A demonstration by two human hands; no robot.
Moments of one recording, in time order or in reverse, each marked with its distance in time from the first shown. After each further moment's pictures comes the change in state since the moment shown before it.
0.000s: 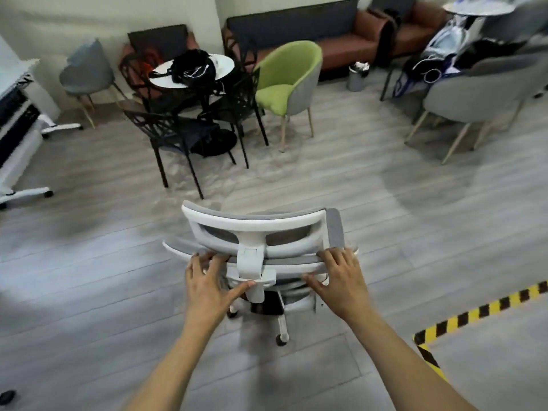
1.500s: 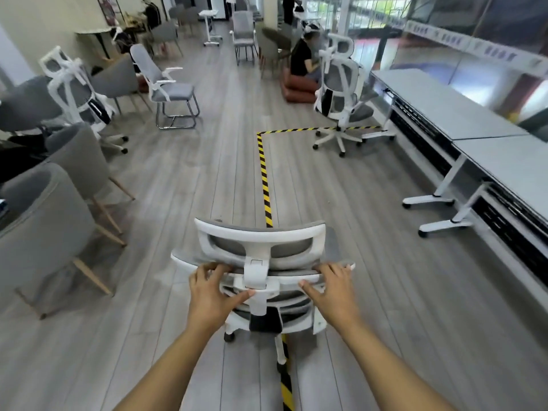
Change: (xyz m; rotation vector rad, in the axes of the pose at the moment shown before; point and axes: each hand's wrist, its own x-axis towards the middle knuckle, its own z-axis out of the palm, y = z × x) left_hand 0.264 1.094 0.829 -0.426 -0.885 0.965; right_hand 0.005 1.035 -0.431 -0.171 0.692 1.269
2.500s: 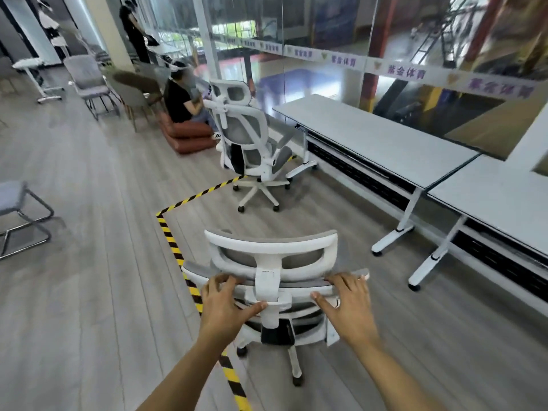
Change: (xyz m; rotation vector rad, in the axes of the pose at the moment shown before) left_hand 0.876 0.129 0.334 -0.021 -0.364 0.412; right_hand 0.755 0.225 0.066 -0.205 0.366 0.350
